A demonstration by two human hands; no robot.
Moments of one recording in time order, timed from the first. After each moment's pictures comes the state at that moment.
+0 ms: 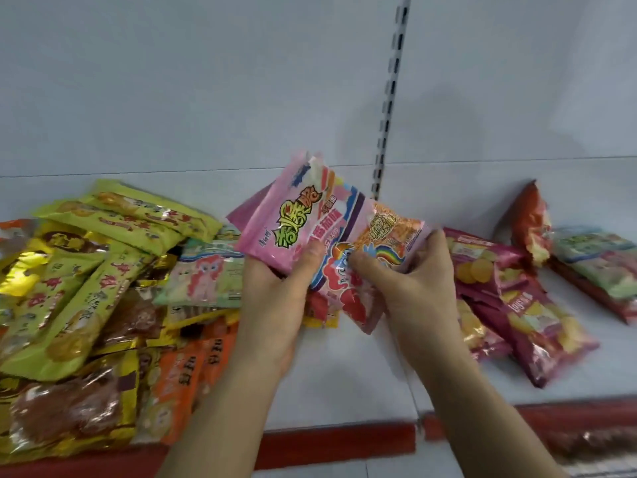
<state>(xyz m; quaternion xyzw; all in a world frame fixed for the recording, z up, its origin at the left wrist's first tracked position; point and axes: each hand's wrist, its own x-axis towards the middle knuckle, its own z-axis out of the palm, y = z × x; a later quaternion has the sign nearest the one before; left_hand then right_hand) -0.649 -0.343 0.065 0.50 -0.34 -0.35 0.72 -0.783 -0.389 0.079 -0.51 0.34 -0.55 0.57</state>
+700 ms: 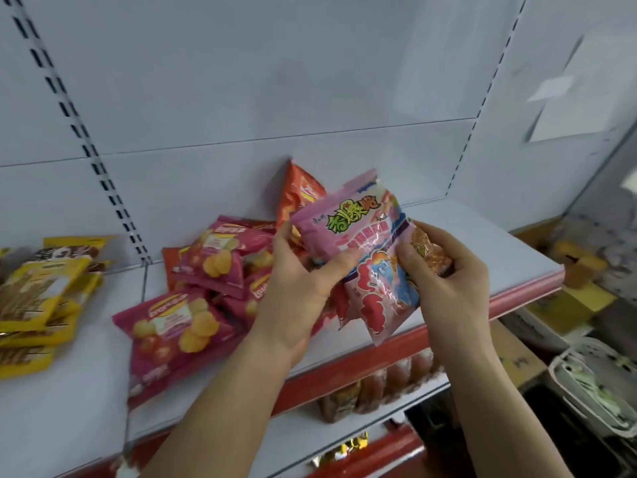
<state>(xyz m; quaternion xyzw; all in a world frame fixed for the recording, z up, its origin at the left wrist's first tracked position) -0.946 -0.460 0.048 0.41 -0.40 -0.56 0.61 -1.113 -0.458 0.053 -0.47 0.49 -0.63 0.38</state>
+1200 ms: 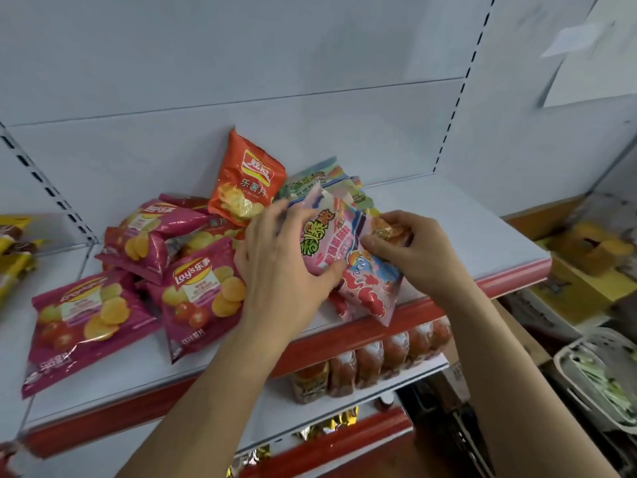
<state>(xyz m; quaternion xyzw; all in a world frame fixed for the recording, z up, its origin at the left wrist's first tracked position) -1.026 -0.490 0.022 0.66 -0.65 -0.04 0.38 -1.221 -0.559 0.014 -0.66 0.54 -0.38 0.36</state>
